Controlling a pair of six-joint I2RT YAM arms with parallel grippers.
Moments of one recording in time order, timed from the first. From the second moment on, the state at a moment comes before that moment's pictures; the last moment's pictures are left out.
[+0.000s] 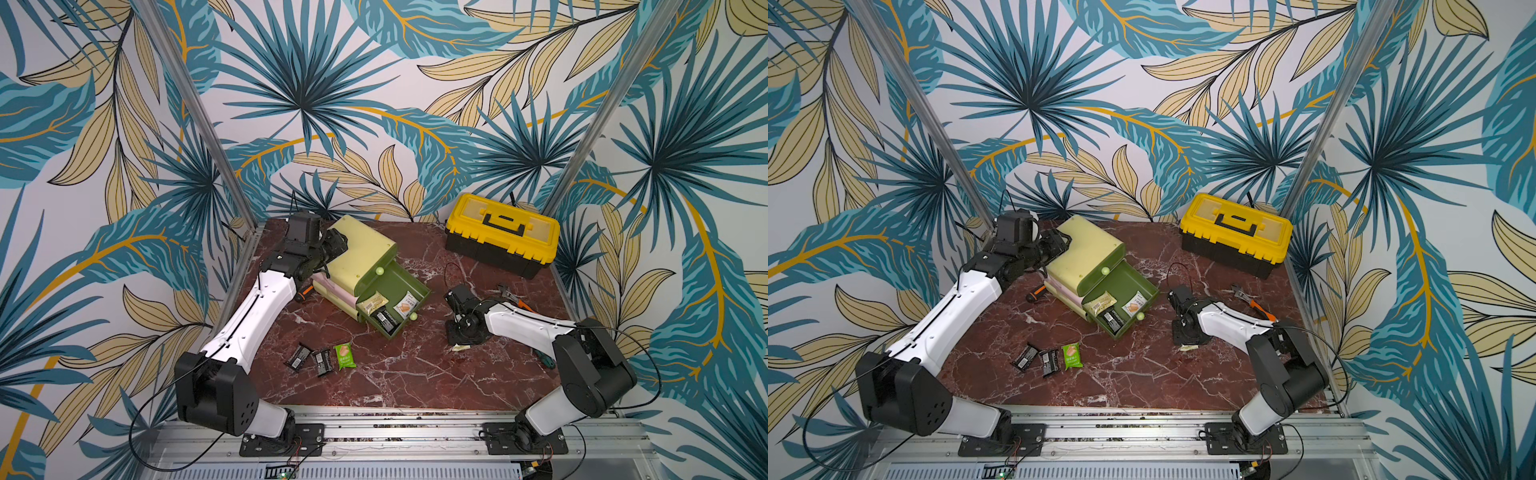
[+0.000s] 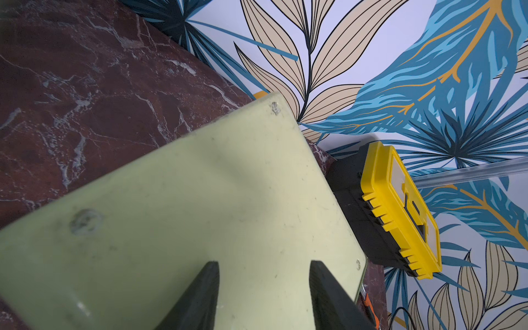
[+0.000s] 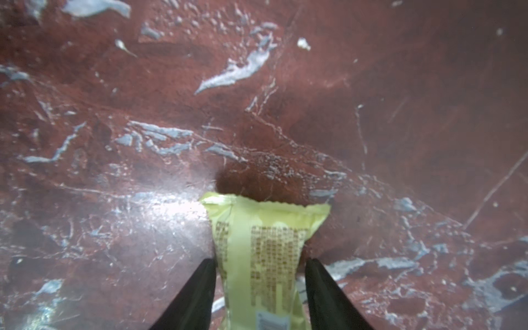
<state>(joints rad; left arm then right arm) -0.22 1.46 1.34 -0.46 0.12 -0.79 0.48 1.58 0.87 -0.64 0.11 0.46</state>
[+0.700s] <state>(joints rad) -0.22 1.46 1.34 -0.46 0.12 -0.80 0.52 1.29 0.96 -0.33 -0.16 -0.14</state>
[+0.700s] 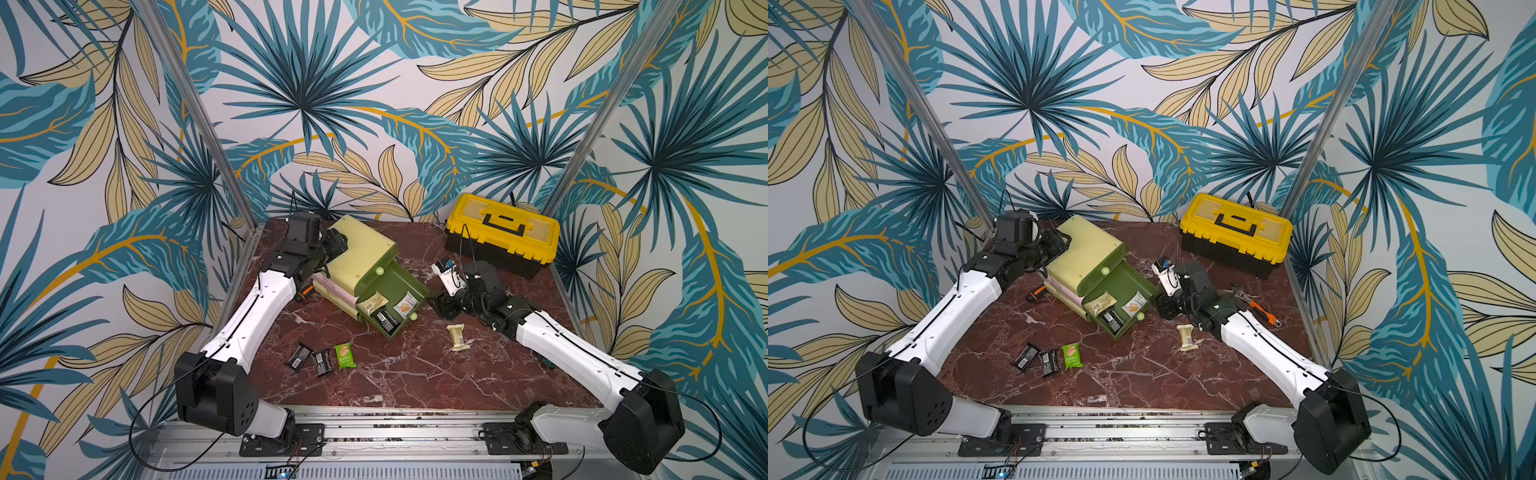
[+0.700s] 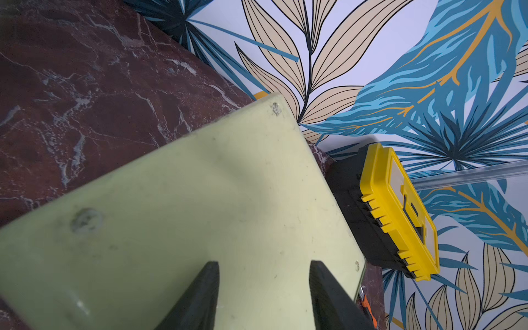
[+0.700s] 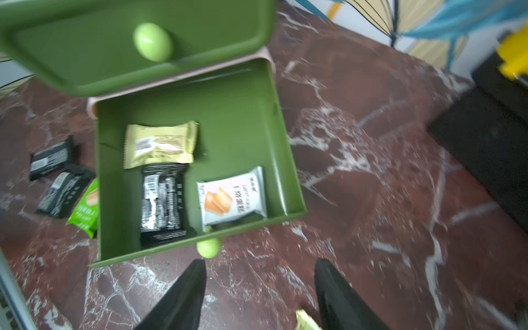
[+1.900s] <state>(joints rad) -0.12 0.98 0.99 -0.54 -0.12 -1.08 0.72 1.88 1.50 -0.58 -0.29 -1.07</state>
